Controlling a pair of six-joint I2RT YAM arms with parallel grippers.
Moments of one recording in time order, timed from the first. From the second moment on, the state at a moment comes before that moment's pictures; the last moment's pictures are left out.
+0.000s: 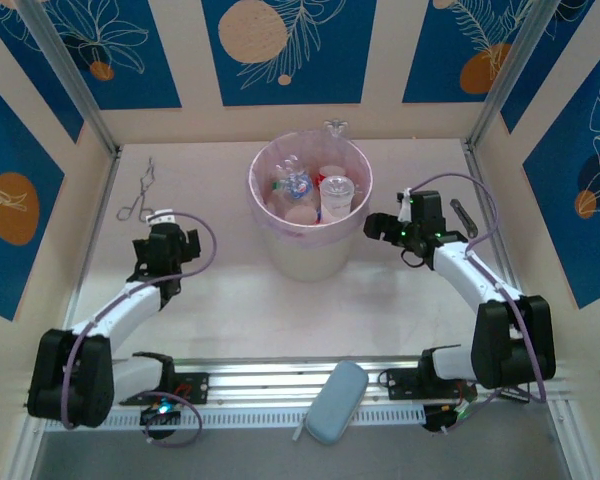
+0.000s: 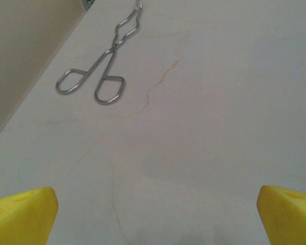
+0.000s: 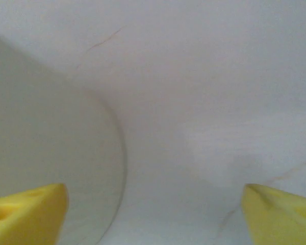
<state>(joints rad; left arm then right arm) -0.16 1.20 0.49 0.12 -0.42 -0.13 0.10 1.32 0.78 -0.27 -0.19 0.33</state>
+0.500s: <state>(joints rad) -0.14 1.49 0.47 0.53 -0.36 0.00 0.02 1.38 0.55 0.11 -0.02 0.14</state>
